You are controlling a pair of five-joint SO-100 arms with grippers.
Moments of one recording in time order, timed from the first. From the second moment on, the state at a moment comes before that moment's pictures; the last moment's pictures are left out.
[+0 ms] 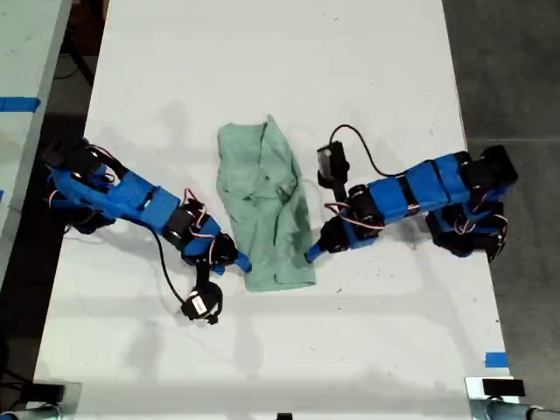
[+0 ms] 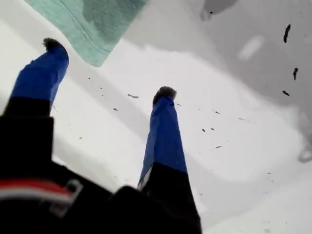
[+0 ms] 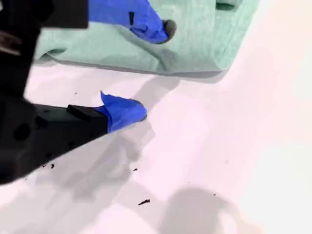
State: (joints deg) arm 0 16.1 80.0 89.0 62.5 -30.3; arm 1 -12.3 87.7 78.0 94.0 -1.8
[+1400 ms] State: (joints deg) arm 0 13.3 59.8 67.0 65.0 -25.8; arm 1 -17.1 60.6 57.7 86.4 -1.2
